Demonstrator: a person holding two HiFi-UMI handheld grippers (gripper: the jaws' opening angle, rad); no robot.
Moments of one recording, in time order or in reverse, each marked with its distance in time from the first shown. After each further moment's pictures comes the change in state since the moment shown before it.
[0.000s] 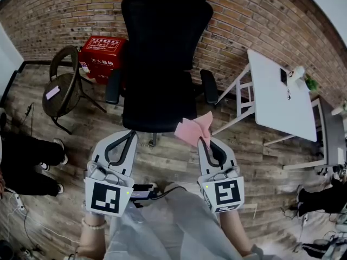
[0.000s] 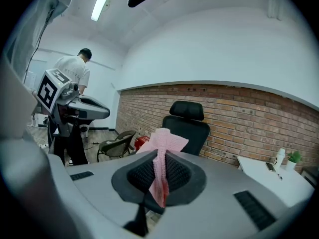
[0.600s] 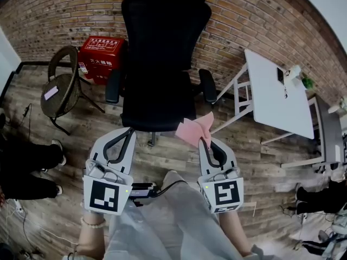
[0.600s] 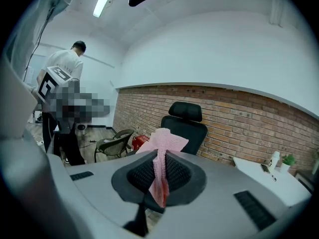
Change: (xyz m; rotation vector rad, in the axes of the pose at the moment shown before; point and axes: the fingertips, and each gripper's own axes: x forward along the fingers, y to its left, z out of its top) left arm -0.017 0.010 0.001 -0.004 -0.022 0.003; right arm -0.012 0.016 0.001 -0.021 0.043 -0.030
